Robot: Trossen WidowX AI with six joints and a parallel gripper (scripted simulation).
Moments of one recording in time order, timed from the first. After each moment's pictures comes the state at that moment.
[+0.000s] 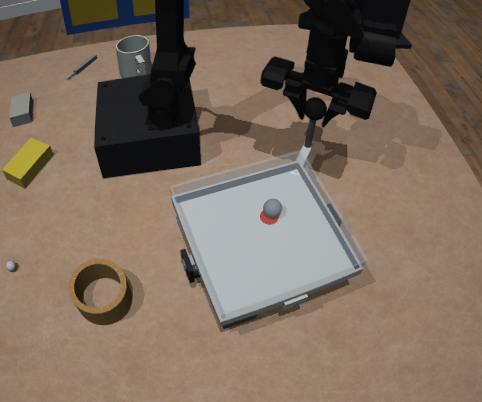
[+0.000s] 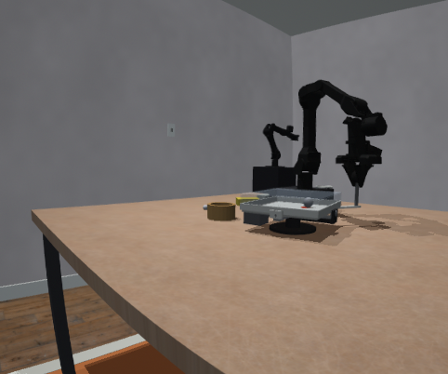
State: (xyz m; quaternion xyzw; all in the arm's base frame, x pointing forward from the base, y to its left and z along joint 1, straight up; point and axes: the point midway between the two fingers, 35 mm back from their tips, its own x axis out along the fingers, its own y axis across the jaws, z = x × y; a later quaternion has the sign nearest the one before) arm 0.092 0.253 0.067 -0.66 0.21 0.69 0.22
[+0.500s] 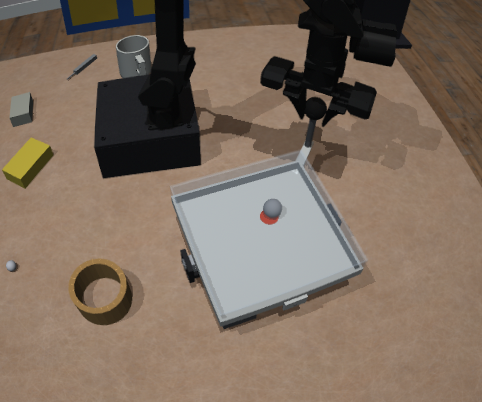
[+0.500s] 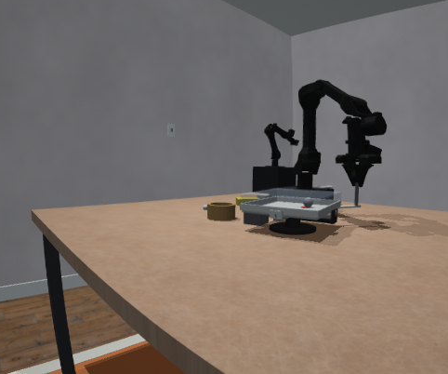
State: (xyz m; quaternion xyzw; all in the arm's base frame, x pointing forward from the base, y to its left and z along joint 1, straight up) arm 0.093 0.252 0.068 -0.66 0.21 0.69 0.22
